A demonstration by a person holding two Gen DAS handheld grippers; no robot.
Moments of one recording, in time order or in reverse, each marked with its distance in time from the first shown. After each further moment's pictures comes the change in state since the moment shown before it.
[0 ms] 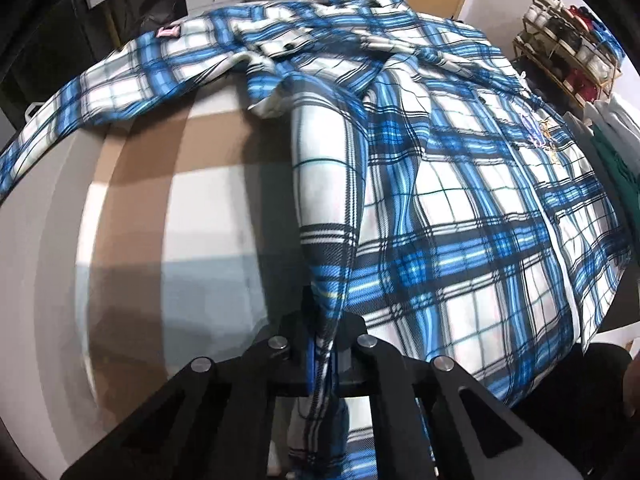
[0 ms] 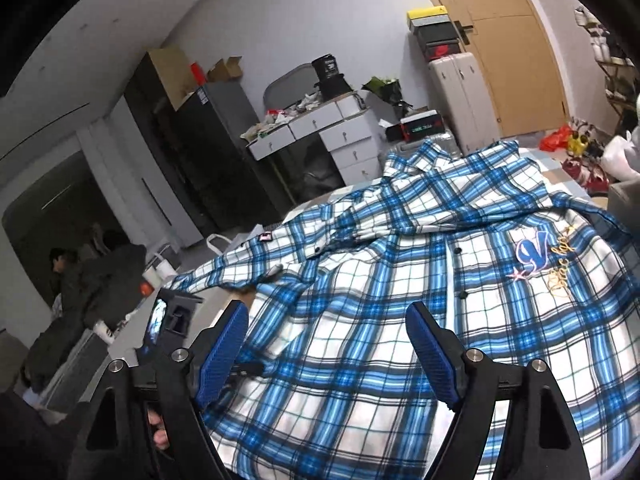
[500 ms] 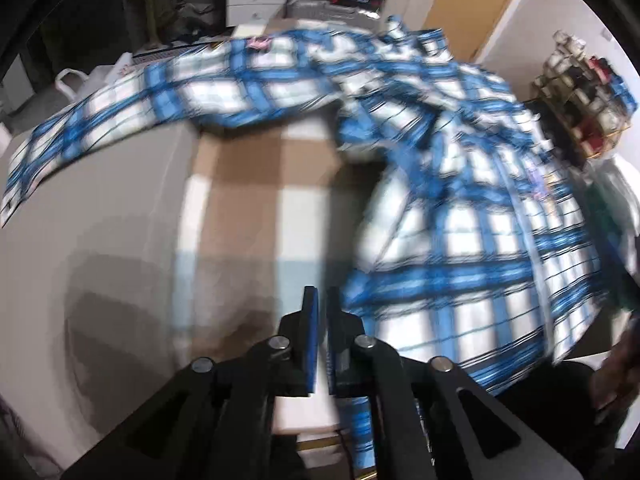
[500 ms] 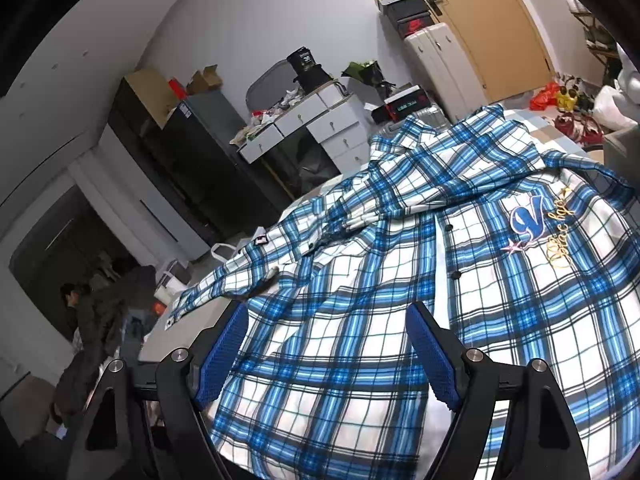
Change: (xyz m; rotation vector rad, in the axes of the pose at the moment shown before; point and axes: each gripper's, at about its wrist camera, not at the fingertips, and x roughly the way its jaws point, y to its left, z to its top) left arm -0.053 0.063 0.015 -0.117 -0.041 -0.062; right arm 0.002 -0.023 0.001 0.128 0.036 0.054
